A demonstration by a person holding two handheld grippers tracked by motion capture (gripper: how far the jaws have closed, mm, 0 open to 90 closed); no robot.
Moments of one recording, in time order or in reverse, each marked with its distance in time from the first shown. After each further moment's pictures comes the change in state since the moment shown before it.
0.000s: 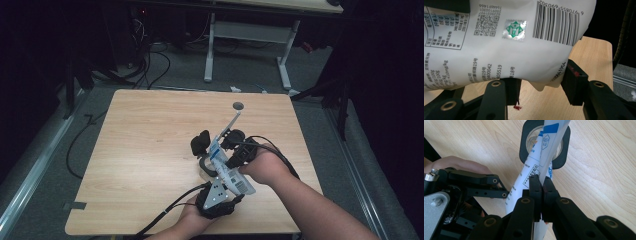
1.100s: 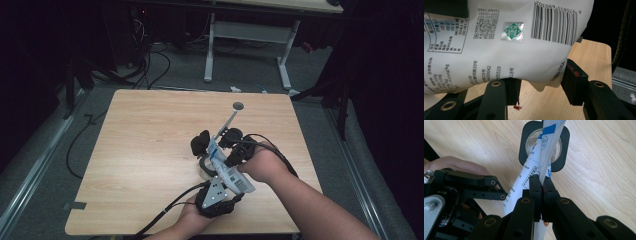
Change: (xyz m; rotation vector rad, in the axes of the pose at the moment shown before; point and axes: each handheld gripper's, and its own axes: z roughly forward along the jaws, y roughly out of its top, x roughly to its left) left arm 0.002 0.003 -0.002 -0.013 0.000 -0.009; right arm 0.001 0.006 -0.001 0.012 -0.007 -0.009
